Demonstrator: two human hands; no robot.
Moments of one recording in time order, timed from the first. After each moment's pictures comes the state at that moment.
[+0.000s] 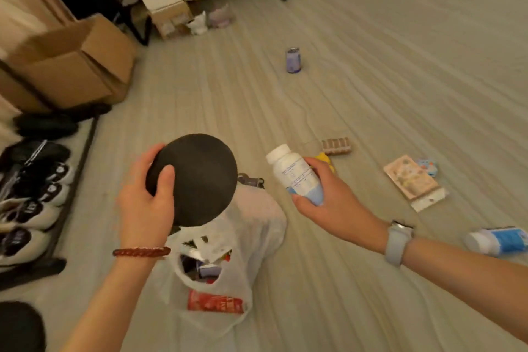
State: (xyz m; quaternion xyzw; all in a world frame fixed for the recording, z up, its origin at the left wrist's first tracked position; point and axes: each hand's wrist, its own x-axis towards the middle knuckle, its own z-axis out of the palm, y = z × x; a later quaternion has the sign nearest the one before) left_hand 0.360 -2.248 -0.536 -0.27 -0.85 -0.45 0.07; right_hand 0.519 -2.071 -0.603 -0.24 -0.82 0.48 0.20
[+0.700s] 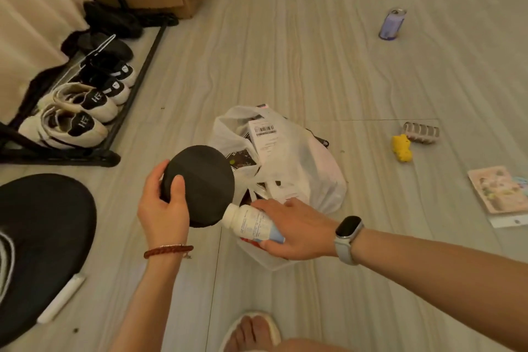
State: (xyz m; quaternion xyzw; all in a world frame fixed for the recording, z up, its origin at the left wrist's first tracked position) left_hand 0.348 -2.392 -0.625 0.03 -0.85 -0.53 0.06; right_hand 0.433 -2.219 -0.654 0.08 -0.95 0.26 -0.15
